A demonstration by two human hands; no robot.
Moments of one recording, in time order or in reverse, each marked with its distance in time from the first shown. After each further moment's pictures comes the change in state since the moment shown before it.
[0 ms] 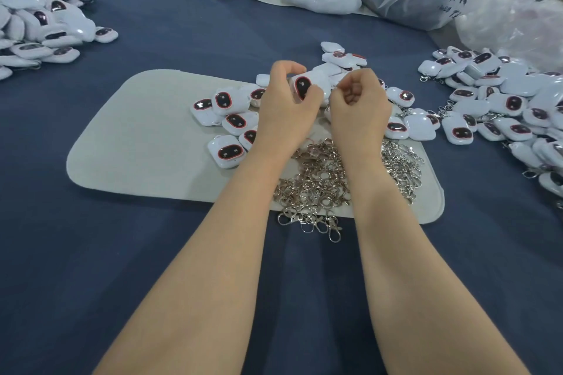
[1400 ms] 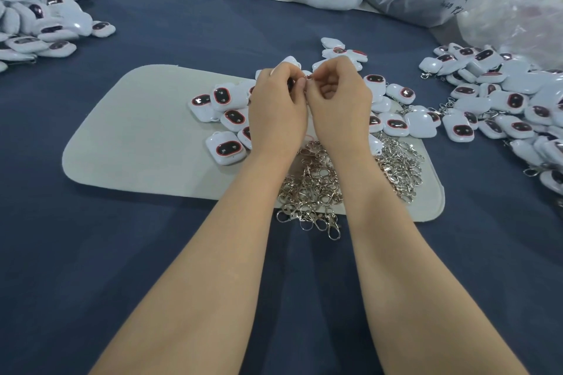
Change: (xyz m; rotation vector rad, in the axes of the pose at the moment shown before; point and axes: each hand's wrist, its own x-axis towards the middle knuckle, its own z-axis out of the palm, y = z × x) left_hand 0.006 -0.014 0.002 0.341 0.207 0.153; right_hand -0.008 -0.017 0.009 0.026 -0.150 -0.064
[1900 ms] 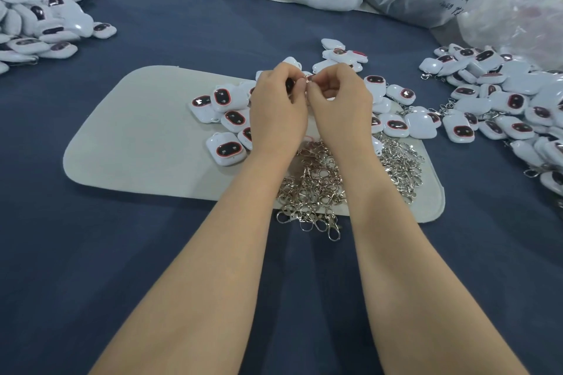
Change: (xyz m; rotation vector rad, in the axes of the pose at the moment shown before) left_hand 0.000 0.000 0.000 -0.075 -0.010 -0.034; right_hand 0.002 -0.001 -0.003 -0.049 -0.047 0.063
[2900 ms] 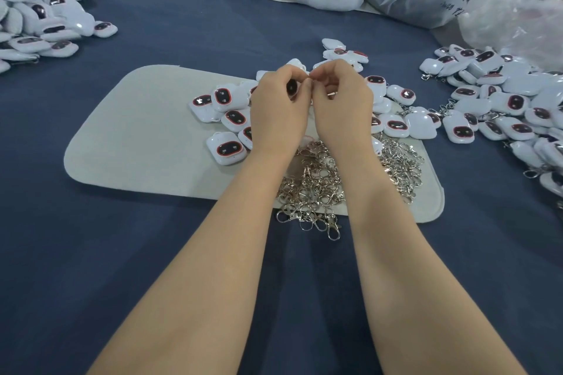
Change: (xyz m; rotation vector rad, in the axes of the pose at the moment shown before) left_hand -0.001 0.001 -0.002 -0.038 -0.023 0.011; right_hand 0.000 -0.002 0.000 -0.013 0.001 -0.019
